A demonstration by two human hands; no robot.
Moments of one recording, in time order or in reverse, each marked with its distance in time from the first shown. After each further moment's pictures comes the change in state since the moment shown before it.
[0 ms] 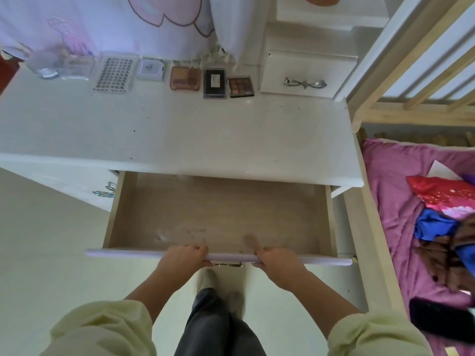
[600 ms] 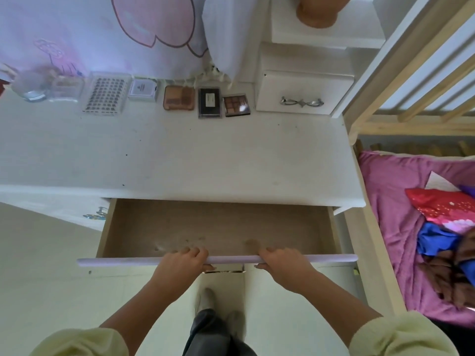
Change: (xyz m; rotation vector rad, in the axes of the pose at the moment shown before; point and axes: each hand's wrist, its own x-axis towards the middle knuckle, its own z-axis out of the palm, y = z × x) left_hand 0.031 -0.029 -0.009 0.068 0.445 0.151; right_hand 0.021 0.022 -0.041 -0.026 0.105 -0.064
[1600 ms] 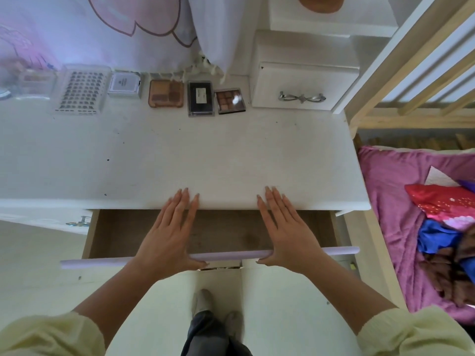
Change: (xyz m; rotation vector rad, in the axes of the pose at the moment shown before) left_hand 0.054 -0.047 -0.029 -0.066 -0.114 -0.136; right_hand 0.036 0.032 -0.030 -0.263 0.346 0.058
